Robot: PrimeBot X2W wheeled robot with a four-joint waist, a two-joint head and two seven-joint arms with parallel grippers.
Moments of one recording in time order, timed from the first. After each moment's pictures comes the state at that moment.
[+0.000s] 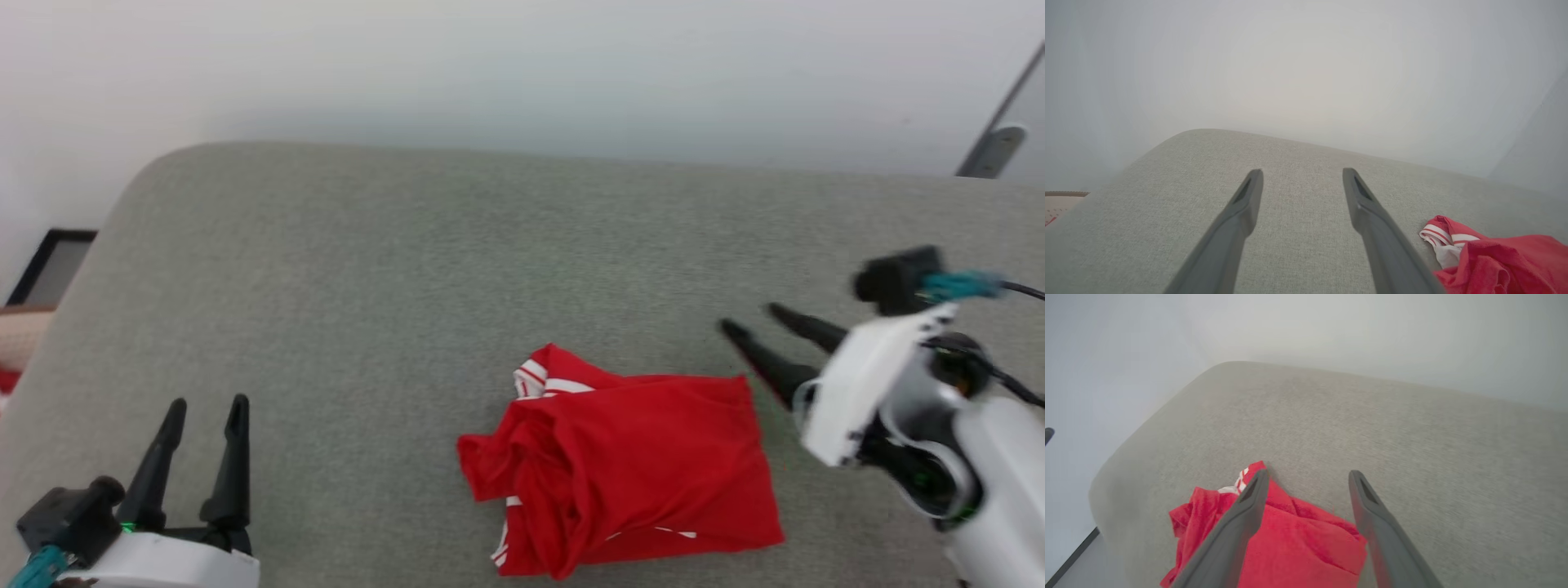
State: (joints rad) left arm -0.02 0.34 0.00 0.14 -0.54 -0.13 -0.26; right arm -0.49 -0.37 0.43 0.21 0.77 0.13 0.42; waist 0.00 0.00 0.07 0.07
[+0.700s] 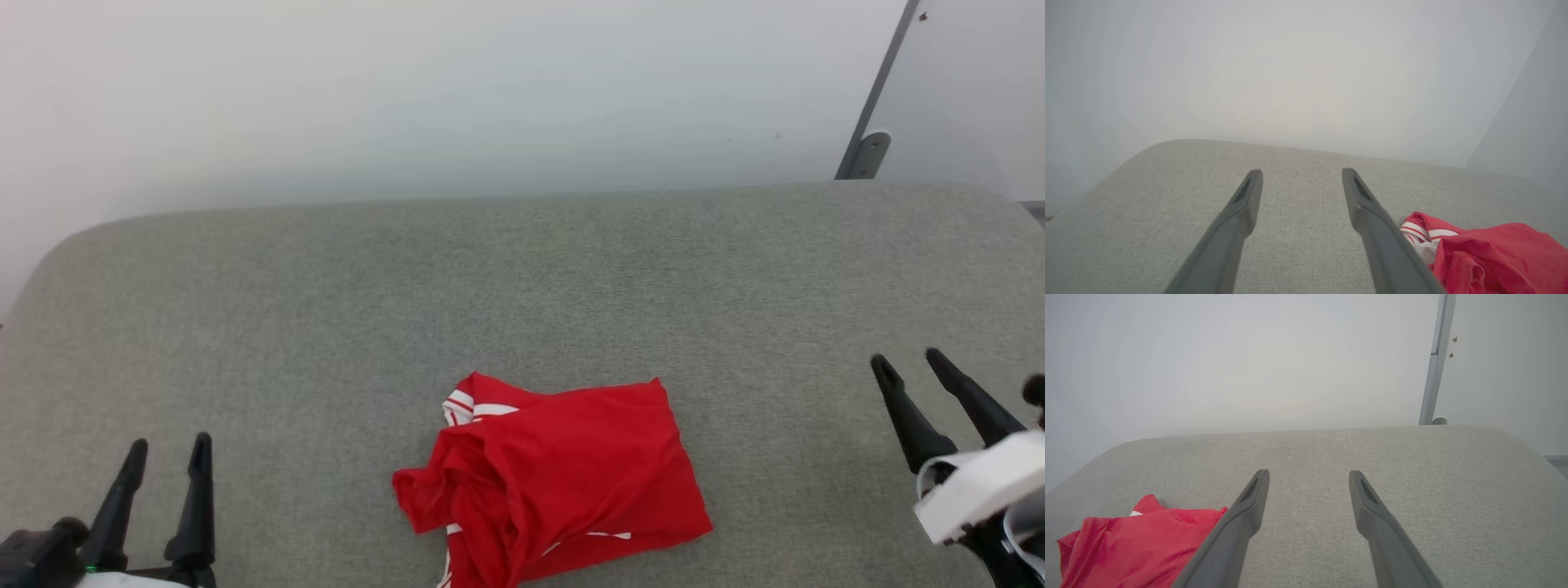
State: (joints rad) left arm 0.07 0.36 0.06 0.12 -0.52 -0.13 -0.26; right arm -0.20 -0.46 0.21 0.19 0.67 0.13 0.00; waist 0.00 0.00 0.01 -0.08
